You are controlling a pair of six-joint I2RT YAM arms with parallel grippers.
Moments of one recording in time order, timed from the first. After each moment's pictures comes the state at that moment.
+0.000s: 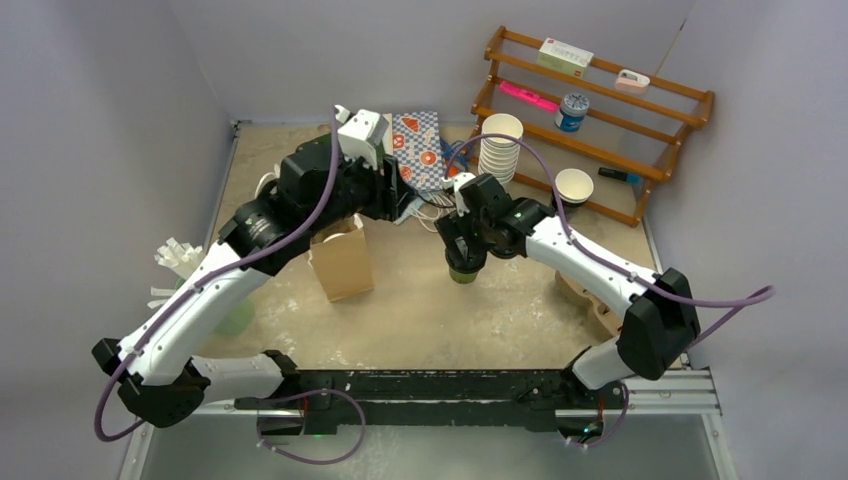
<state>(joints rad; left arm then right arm) -0.77 1.20 1.48 -0.59 -0.02 -0.35 0.68 1.48 1.20 -0.68 0.08 0.09</state>
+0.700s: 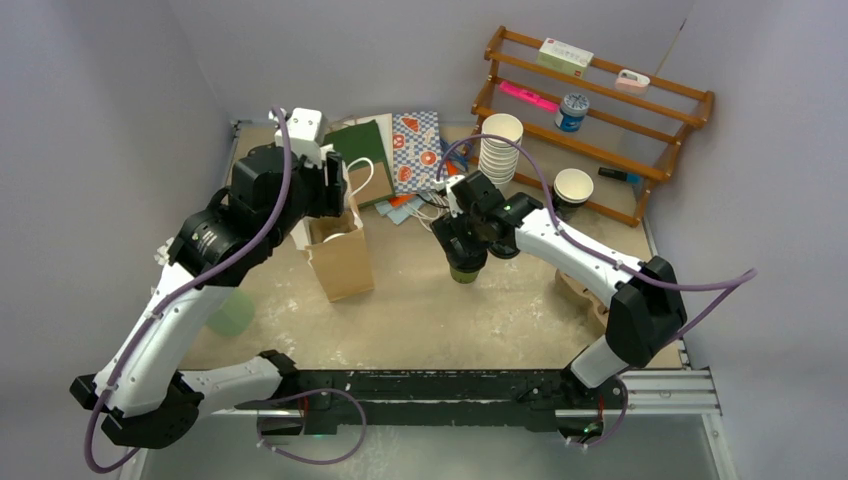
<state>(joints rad) -0.65 1.10 1.58 -0.88 -0.37 -0.20 0.68 1.56 1.26 -0.74 0.05 0.08</state>
